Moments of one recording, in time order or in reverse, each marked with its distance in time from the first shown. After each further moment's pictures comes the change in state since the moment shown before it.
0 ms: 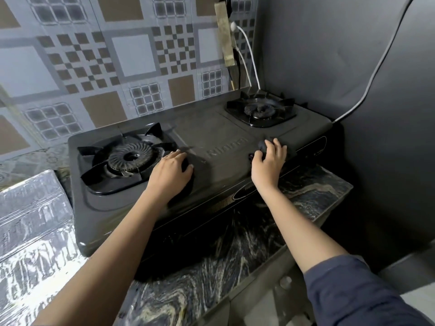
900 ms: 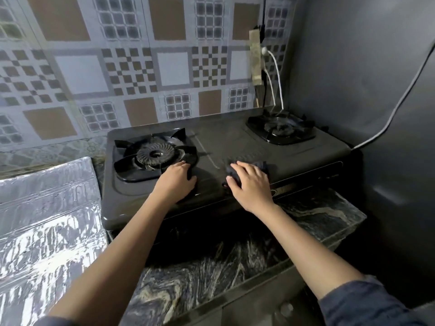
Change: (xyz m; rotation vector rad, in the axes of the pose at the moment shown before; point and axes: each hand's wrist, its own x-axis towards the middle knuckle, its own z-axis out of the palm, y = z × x) left_hand -0.032 0.001 -0.017 0.025 -0.053 -0.188; right_hand -0.041 -0.031 -0.016 -0.406 -0.500 -0.576
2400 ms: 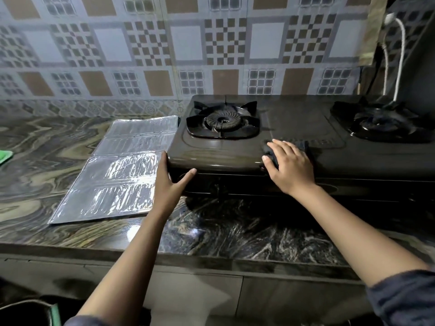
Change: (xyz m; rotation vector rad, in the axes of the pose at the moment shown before) left_hand -0.145 -0.060 0.044 -0.731 0.699 -0.435; right_hand 0.008 -0.005 0.007 0.033 -0.079 -0.393
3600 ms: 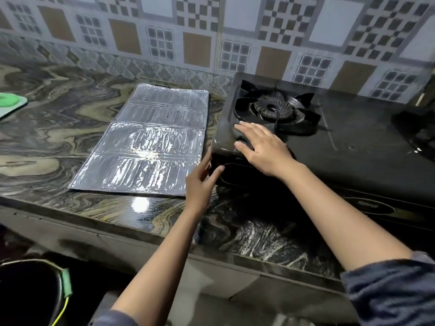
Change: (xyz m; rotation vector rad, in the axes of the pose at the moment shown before) left_hand -0.003 -0.051 -0.010 -0.322 0.010 -0.112; right_hand 0.061 -0.143 0.048 0.139 -0.360 -0.277
